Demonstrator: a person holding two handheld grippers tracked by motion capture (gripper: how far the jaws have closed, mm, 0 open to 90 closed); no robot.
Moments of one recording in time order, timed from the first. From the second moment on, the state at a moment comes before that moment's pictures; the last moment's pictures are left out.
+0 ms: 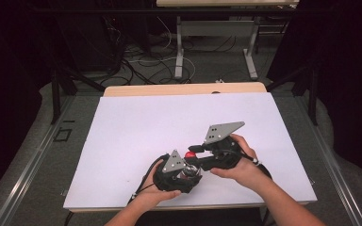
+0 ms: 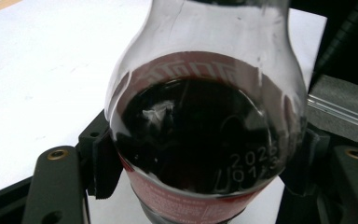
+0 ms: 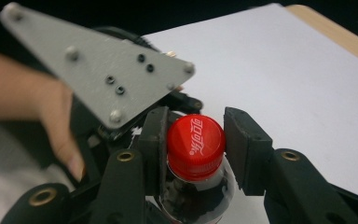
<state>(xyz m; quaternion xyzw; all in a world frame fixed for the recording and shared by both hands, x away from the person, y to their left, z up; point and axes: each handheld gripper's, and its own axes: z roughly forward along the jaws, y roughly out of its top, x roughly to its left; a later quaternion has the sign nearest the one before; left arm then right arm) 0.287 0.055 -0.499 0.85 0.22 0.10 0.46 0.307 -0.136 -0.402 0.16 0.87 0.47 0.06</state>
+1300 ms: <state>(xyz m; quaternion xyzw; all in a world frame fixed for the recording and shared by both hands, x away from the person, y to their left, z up) 0.288 0.054 -0.500 0.84 0.27 0.12 0.46 0.284 -0.125 -0.398 0.28 0.82 0.48 0.15</state>
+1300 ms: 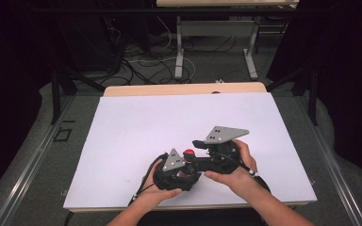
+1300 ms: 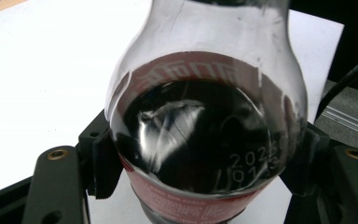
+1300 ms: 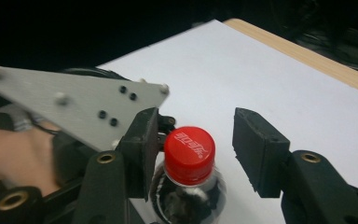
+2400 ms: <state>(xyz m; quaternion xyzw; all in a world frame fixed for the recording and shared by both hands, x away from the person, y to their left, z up) 0.280 0.052 -0.497 0.86 0.17 0.08 0.47 0.339 -0.143 -0.392 -0.07 0.90 0.43 -0.04</state>
